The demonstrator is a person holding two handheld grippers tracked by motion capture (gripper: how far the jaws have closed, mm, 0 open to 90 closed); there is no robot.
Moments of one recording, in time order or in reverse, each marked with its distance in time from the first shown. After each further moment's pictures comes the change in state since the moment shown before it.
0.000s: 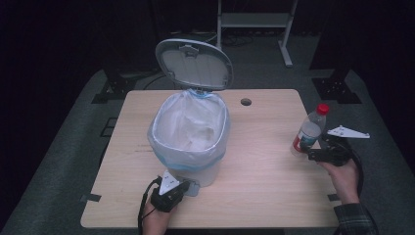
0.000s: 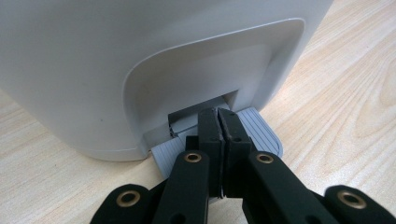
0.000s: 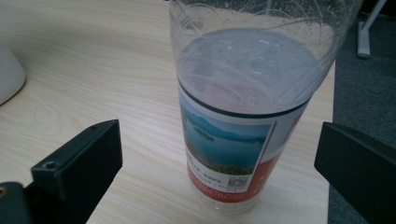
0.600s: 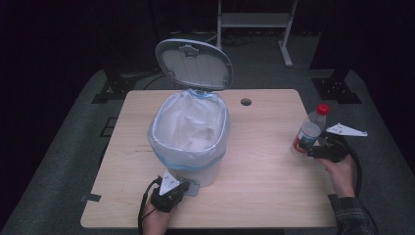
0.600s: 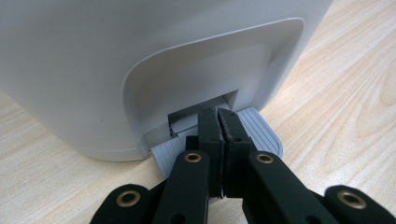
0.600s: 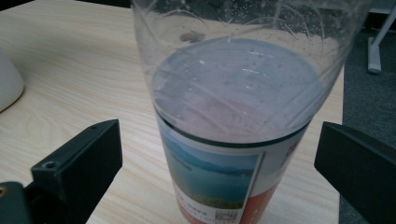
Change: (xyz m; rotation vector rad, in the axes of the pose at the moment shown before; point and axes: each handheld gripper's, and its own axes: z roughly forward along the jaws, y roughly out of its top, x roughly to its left) left arm 0.000 0.000 0.000 0.001 0.002 0.002; right arm -0.013 -0.002 0.017 -0.060 0.040 -0.013
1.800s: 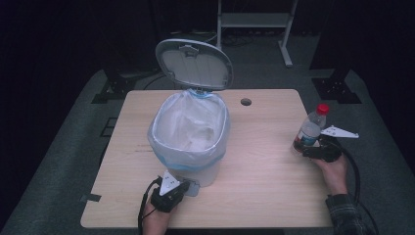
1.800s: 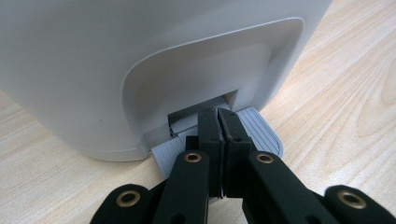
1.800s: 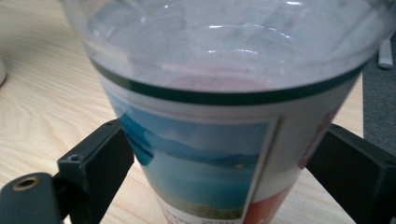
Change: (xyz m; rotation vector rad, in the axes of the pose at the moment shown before) left arm 0.000 0.000 0.000 -0.002 0.004 0.005; right arm -0.008 -0.018 0.025 0.011 0.021 0.010
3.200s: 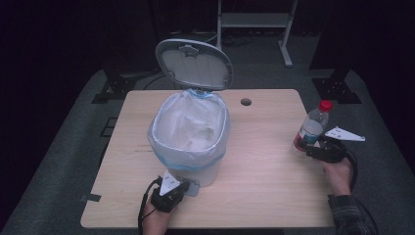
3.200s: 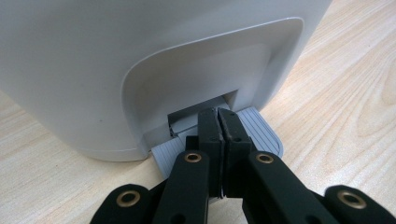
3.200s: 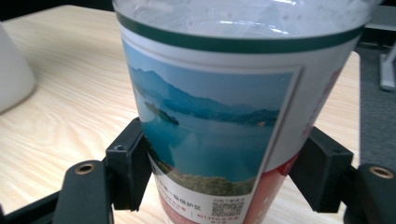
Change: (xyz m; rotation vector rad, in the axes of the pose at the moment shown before) left arm 0.000 0.000 0.000 0.002 0.001 0.001; right arm 0.008 0.004 -0.018 -0.068 0.028 -0.032
